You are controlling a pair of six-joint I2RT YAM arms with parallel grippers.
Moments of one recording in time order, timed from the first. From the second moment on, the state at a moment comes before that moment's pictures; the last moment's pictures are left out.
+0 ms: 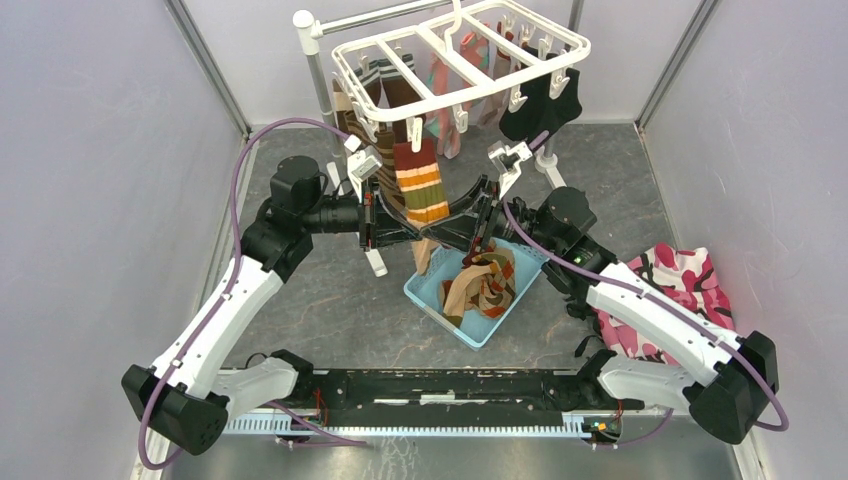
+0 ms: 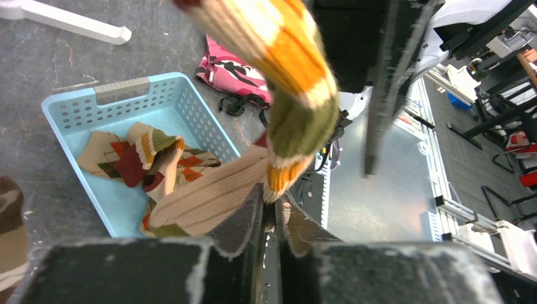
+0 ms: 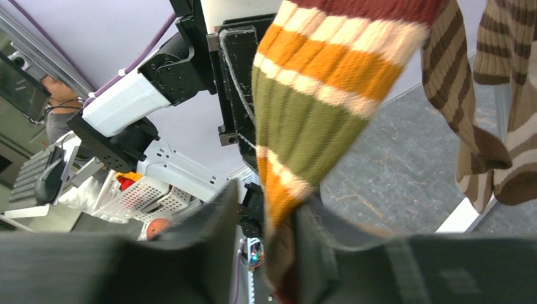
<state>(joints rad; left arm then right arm) -0.45 1.07 1.11 -0.27 0.99 -0.26 0.73 1.12 0.93 0.41 -0.60 0.69</state>
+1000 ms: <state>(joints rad) -0.52 1.01 1.11 -0.24 1.04 -0.30 0.69 1.52 1.07 1.21 -0.46 1.13</state>
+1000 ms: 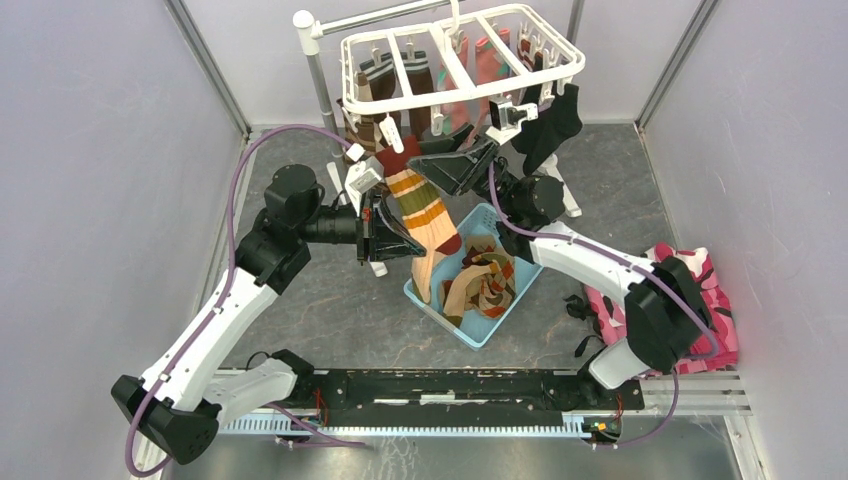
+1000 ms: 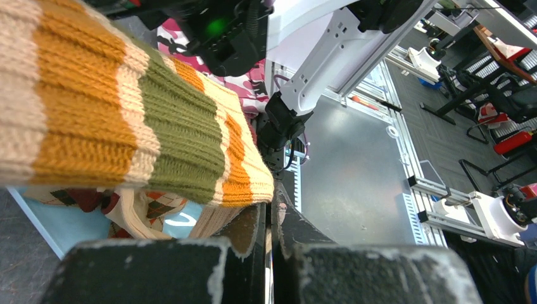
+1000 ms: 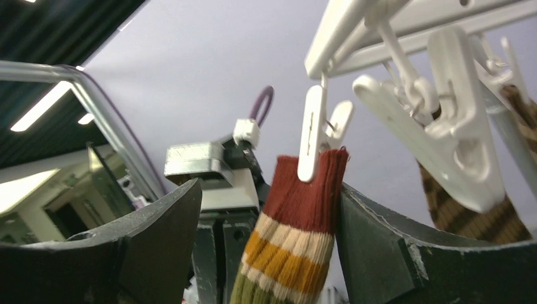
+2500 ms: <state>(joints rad) -0.55 1.01 1.11 -0.31 1.04 -0.26 0.69 1.67 1.16 1.48 -0.34 1.46</state>
